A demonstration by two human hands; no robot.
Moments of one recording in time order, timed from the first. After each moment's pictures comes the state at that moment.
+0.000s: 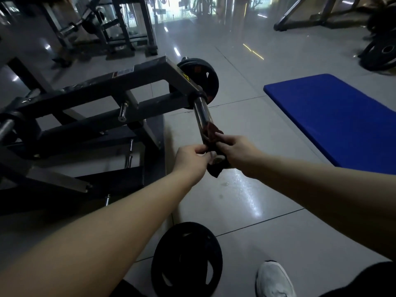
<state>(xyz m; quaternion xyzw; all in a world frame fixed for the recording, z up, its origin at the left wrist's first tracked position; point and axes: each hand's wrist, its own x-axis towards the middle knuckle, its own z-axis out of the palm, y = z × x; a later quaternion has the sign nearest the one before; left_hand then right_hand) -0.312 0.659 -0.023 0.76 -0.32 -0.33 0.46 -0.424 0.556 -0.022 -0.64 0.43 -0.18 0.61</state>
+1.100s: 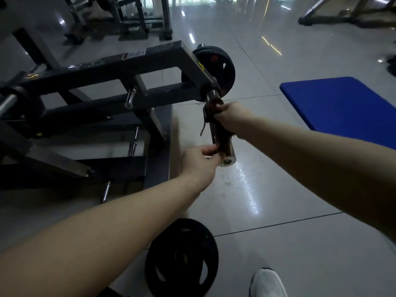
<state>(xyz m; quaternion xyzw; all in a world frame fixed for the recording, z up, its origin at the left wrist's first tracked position) -0.317 0.653 -0.041 0.73 -0.25 -0.34 0.53 -0.340 0.487 -0.002 -0.75 0.48 -0.14 0.44</state>
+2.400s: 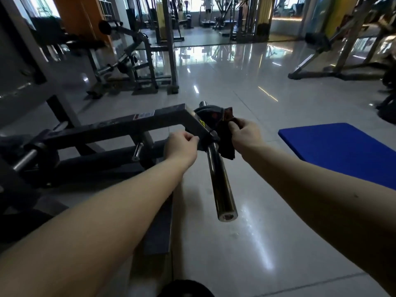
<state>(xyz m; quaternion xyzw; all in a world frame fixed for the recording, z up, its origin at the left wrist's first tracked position) -0.215 0.570 0.043 0.81 -0.32 -0.11 0.48 -0.330 0.437 0.042 -0.67 0.44 -0.37 0.47</state>
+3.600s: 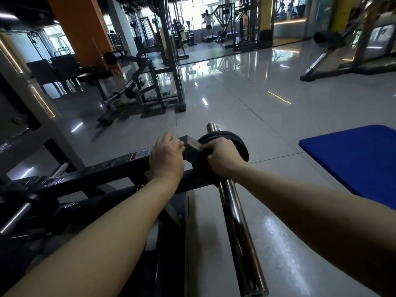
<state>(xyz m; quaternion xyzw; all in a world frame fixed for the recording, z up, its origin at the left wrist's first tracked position) -0.103 0.495 0.048 0.81 -0.44 0.24 0.28 -0.232 0.390 0.052 -0.86 0.31 -0.24 0.33</state>
